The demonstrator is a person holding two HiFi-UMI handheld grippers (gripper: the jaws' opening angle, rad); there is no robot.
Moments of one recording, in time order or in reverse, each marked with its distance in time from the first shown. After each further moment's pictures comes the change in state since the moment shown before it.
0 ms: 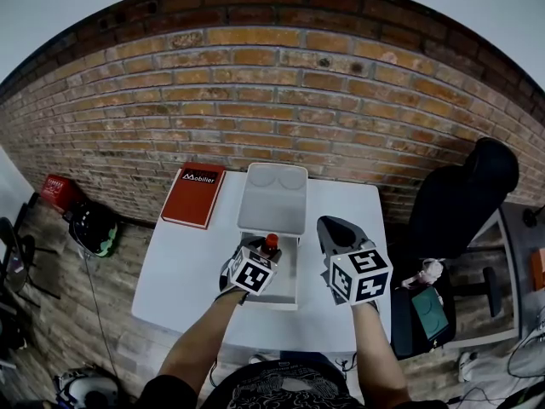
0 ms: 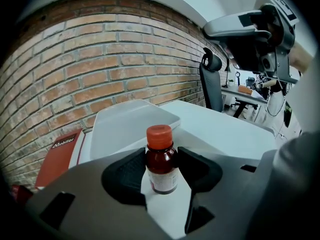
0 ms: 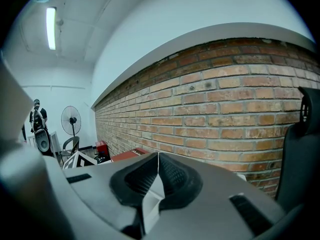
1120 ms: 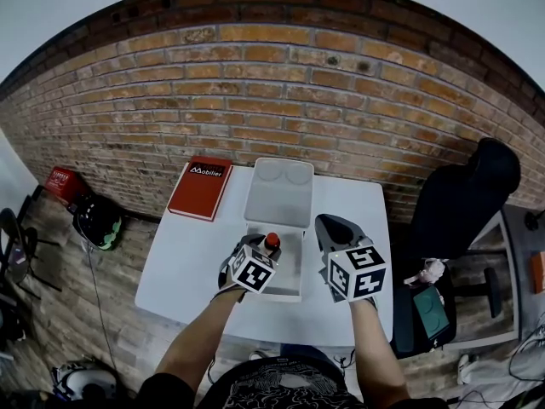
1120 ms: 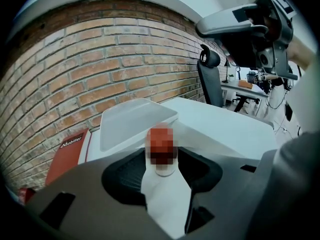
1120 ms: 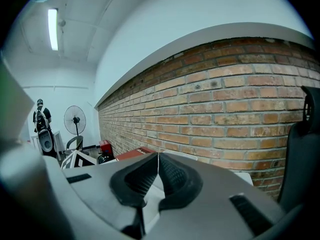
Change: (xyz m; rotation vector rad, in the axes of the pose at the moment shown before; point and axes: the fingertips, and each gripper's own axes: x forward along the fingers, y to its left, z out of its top) left arm -0.019 0.001 -0.014 0.034 0.022 0.038; right arm 0.000 0.022 -0.005 -0.007 0.007 0.034
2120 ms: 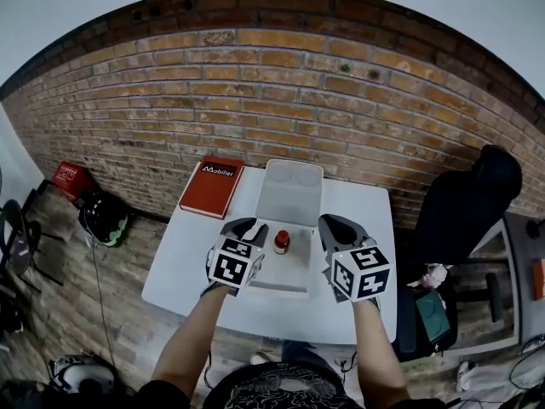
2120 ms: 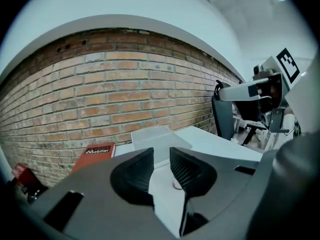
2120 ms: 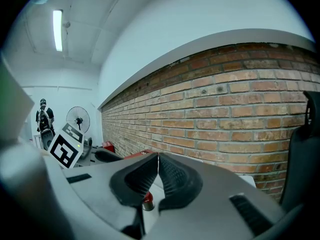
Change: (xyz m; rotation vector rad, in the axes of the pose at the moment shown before) left arm -0.099 0.057 0.045 -0.185 -0.256 0.119; right arm -0.008 0.028 0.012 -0.018 -0.025 0.024
